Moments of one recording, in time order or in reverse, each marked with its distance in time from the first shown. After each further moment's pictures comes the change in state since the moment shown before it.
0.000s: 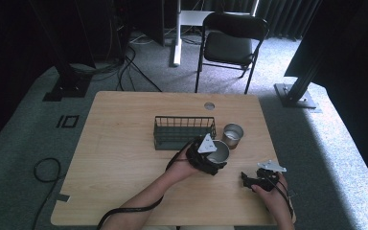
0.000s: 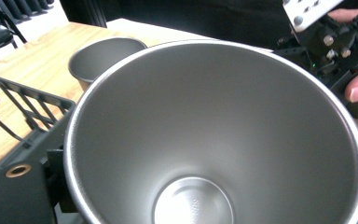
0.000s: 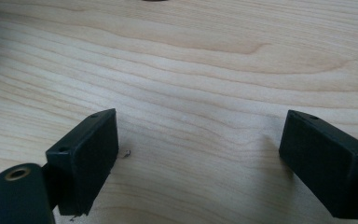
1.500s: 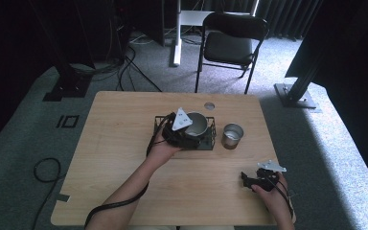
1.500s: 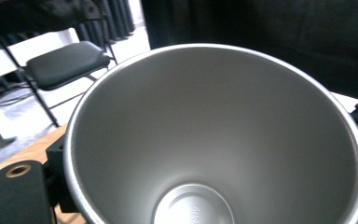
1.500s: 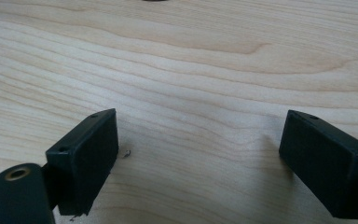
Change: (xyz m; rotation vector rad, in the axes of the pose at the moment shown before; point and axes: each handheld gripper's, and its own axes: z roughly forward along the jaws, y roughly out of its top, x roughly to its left) left arm 0.051 0.028 -0.081 -0.112 0.268 -0.089; right arm 0.000 0.000 0.000 0.000 0.000 0.000
